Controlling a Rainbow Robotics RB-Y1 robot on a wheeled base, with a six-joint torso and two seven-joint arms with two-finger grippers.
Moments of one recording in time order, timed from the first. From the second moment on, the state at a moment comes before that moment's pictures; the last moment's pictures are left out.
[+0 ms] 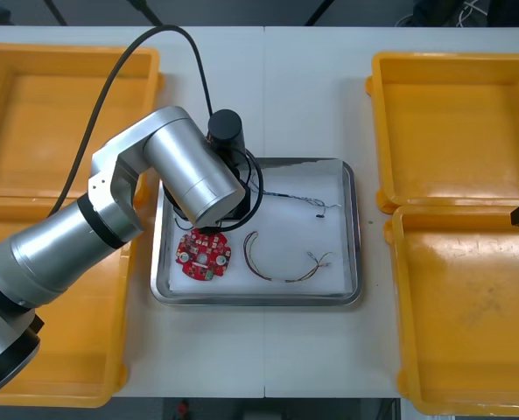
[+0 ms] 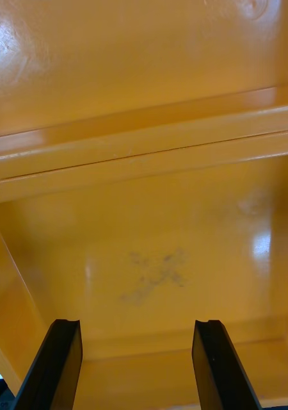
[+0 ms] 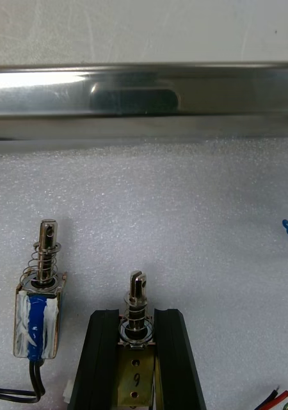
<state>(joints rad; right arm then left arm) -0.34 -1.04 -0.08 -2.00 -1.06 1.84 0.94 -0.78 0.44 -0.71 -1.64 0.42 1.53 -0.62</state>
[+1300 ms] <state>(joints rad) -0.34 -1.04 -0.08 -2.00 -1.06 1.84 0.94 -0.78 0.44 -0.71 -1.77 0.42 1.60 -0.62</state>
